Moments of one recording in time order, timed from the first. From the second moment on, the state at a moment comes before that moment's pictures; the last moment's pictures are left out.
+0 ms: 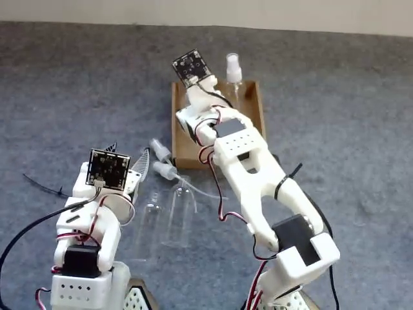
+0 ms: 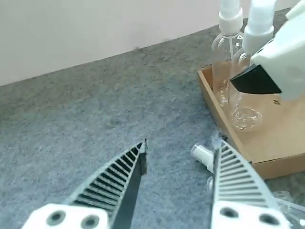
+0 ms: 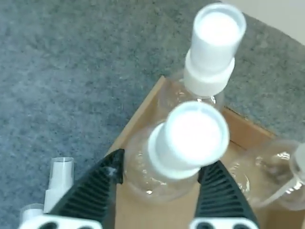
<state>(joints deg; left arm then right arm) -2.5 -94.3 81.5 41.8 -7.4 -28.5 4.7 14.6 25.8 12.7</state>
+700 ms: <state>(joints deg) -2.5 -94.3 81.5 41.8 -7.4 -28.5 4.7 14.6 26.8 12.7</state>
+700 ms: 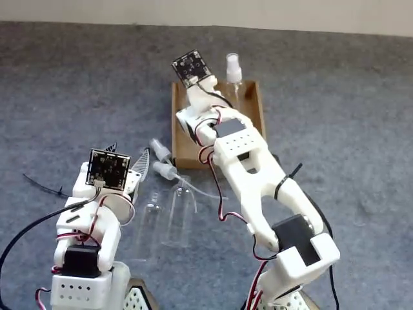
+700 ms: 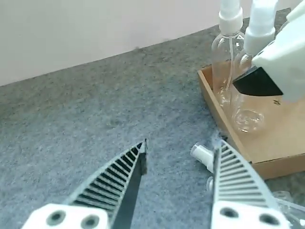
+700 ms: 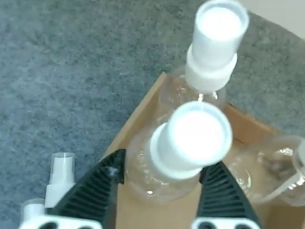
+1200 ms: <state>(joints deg) -2.5 -94.3 81.5 41.8 -7.4 -28.7 4.7 14.6 27.8 12.7</state>
